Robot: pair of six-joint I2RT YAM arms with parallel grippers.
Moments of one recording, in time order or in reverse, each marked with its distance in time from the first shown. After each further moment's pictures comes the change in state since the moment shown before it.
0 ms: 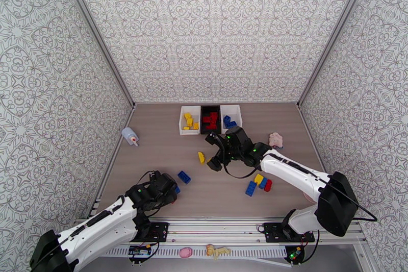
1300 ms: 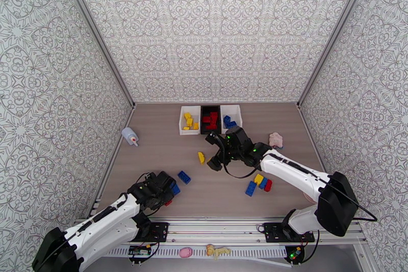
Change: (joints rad) left arm 0.101 0.063 -0.025 0.035 0.013 -0.079; right arm 0.000 0.000 0.000 0.001 0.008 0.003
